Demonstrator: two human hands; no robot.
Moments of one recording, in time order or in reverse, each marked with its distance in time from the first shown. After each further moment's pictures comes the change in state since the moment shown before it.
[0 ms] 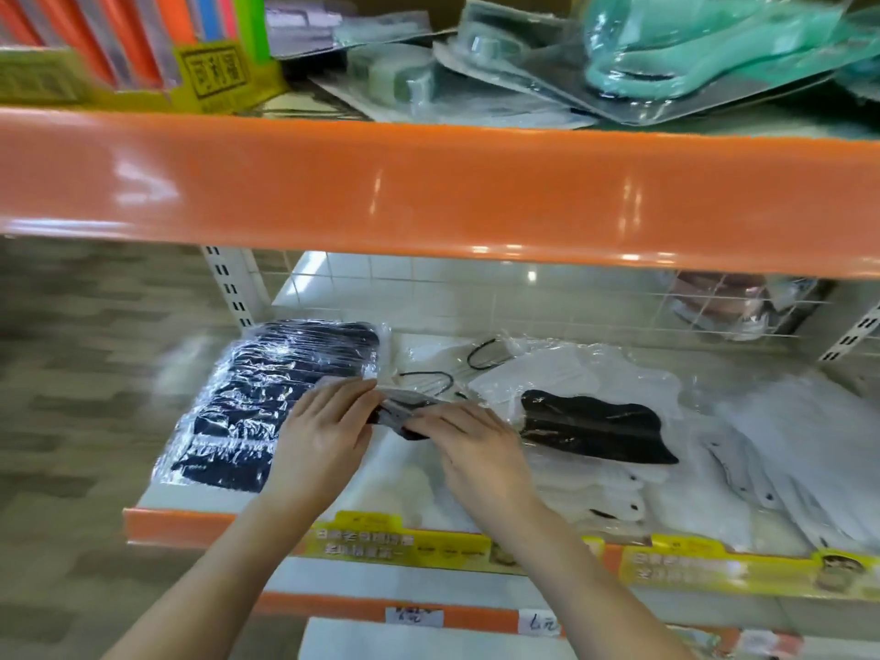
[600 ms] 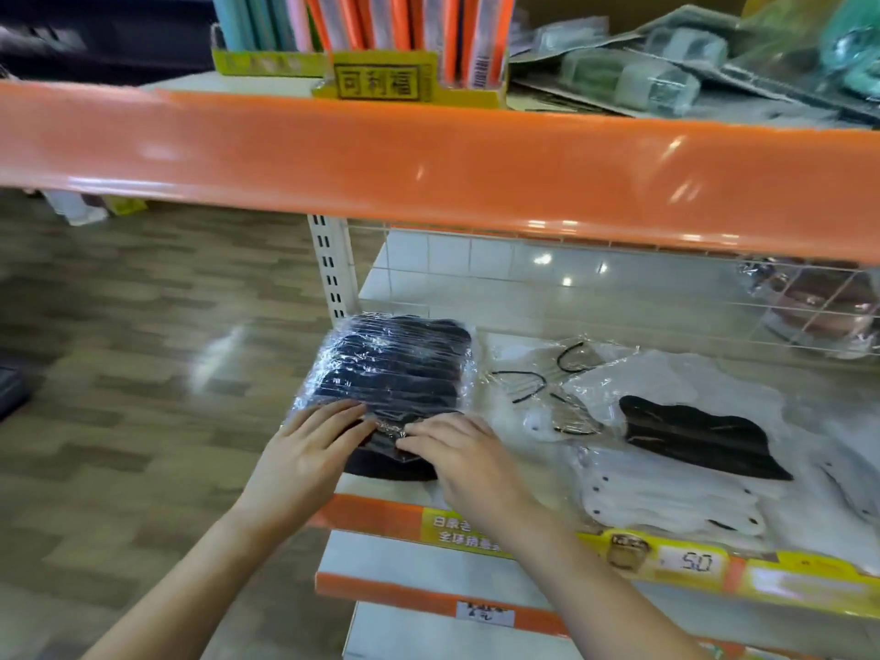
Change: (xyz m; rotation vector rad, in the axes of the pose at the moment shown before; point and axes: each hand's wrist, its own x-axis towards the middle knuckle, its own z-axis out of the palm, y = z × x) left_hand -0.081 -0.112 -0.061 0.080 -0.164 0.128; right_hand 0.026 -0.079 0.084 -0.009 -0.253 -0.118
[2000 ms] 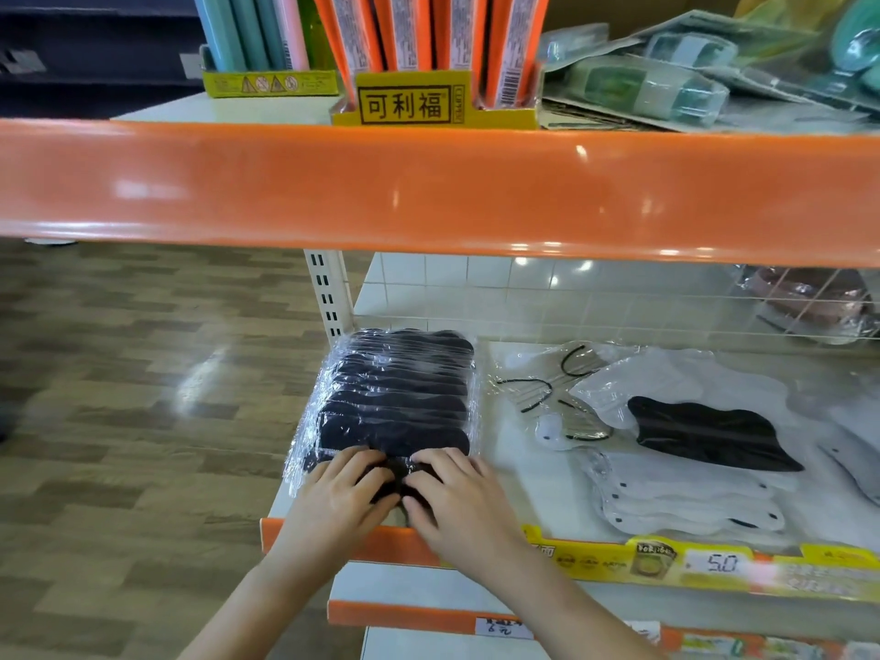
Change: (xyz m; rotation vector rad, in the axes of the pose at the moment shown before) left_hand -0.015 0.007 0.038 -0.165 -0.093 -0.128; right_hand -0.009 -0.021 0.041 -0.104 0.001 0.186
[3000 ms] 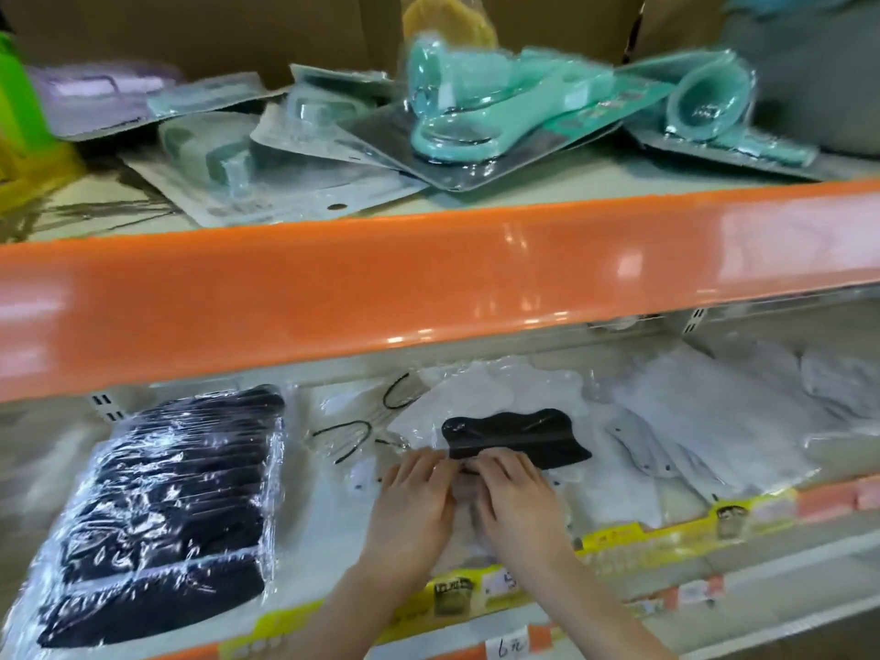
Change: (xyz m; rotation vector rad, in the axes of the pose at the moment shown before) left_hand 0.152 0.233 0.079 -0.283 -0.113 0.072; right_hand -0.105 0.193 -0.104 -0.149 0.213 0.444
